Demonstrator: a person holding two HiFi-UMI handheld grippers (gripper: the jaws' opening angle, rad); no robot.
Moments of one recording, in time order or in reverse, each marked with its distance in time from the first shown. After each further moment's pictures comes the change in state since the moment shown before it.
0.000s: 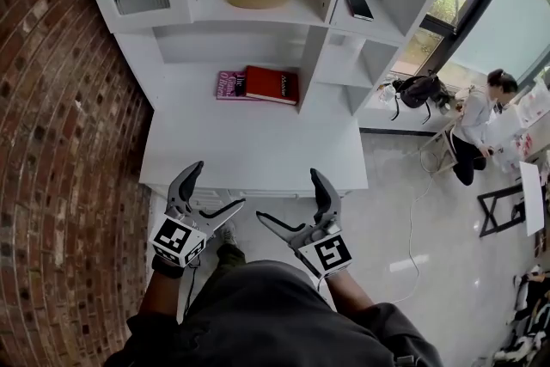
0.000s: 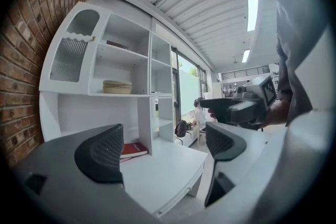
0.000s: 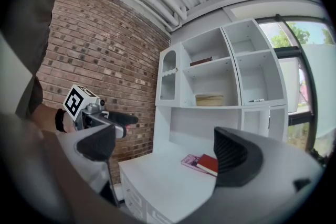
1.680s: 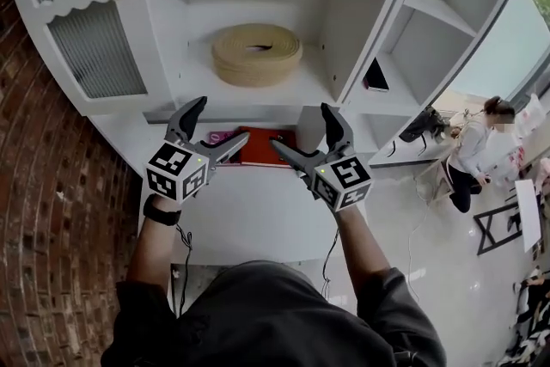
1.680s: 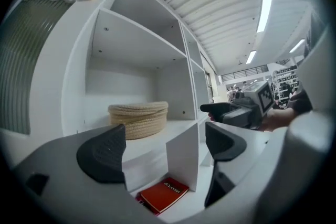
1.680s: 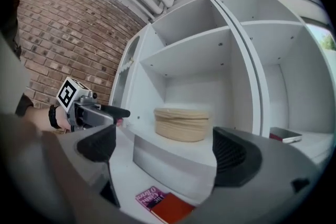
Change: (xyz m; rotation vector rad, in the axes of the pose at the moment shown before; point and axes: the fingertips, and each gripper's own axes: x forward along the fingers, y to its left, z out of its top) left arm 0.250 0.266 0.151 0.055 -0.045 -0.018; right arm 0.271 -0.274 0.096 -0.021 -0.029 -0.104
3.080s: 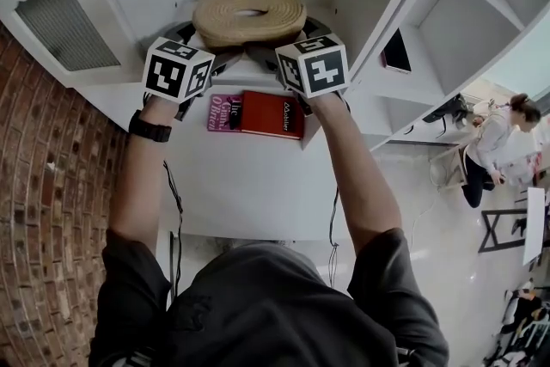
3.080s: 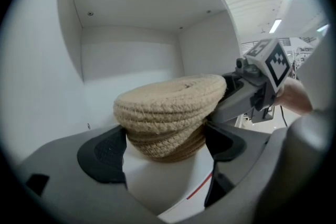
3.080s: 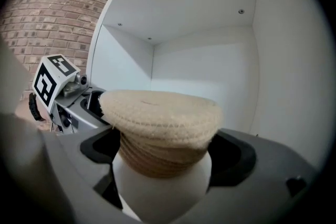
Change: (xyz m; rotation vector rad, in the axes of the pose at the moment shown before) left arm 0.111 0.087 -0.015 0.045 0.347 0.200; right arm 0.144 -0.080 -0.013 -0.007 0.308 0.066
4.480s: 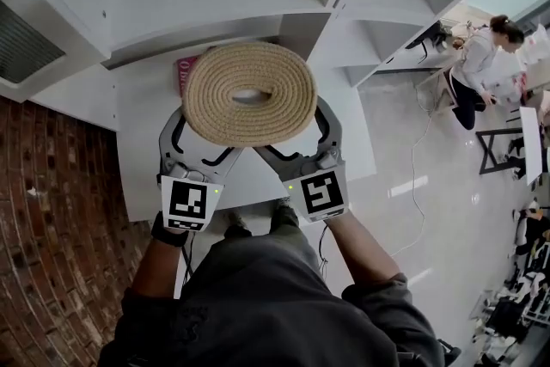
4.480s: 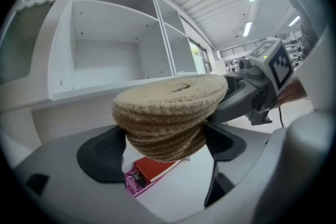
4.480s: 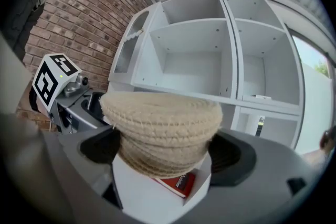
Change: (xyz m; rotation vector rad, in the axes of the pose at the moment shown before) left arm -0.101 -0.170 -0.155 0.105 -0.163 -0.132; right arm -0.155 0.137 -0.167 -0.088 -0.080 -0.218
